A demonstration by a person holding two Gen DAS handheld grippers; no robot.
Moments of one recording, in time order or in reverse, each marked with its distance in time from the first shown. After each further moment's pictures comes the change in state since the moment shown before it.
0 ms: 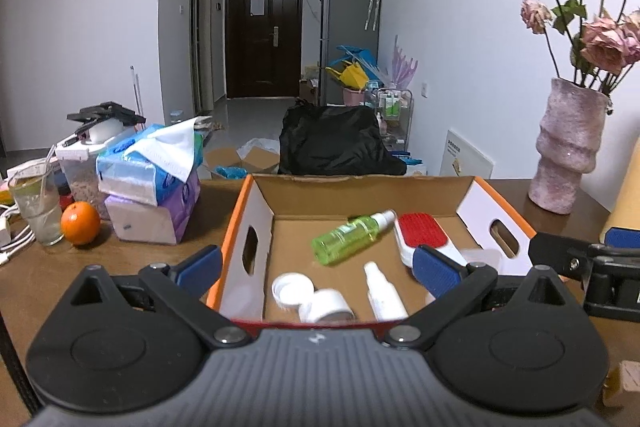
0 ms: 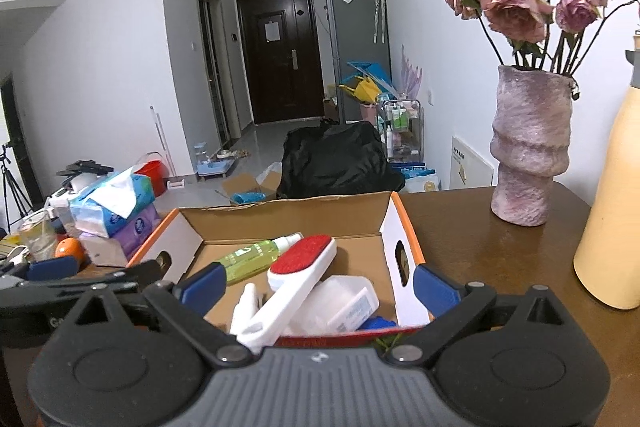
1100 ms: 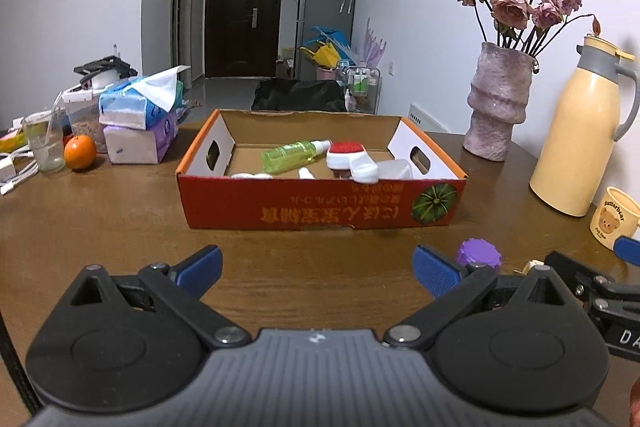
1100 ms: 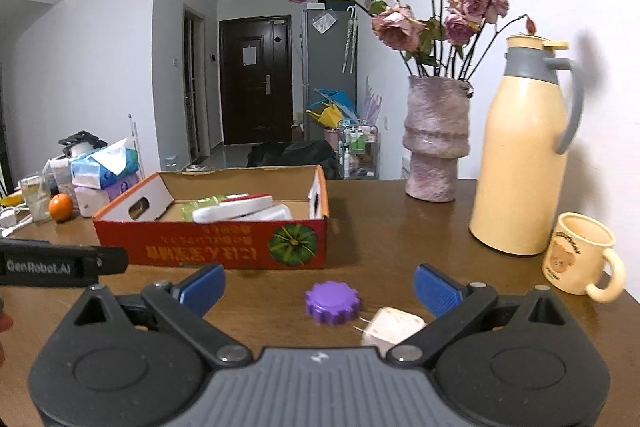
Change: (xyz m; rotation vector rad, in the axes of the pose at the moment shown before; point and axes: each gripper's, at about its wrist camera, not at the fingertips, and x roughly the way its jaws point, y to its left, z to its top) left arm -0.104 -0.043 -0.081 -0.016 0.056 -0.074; right arm -0.136 -0.047 -0.109 -0.058 -0.098 -0.121
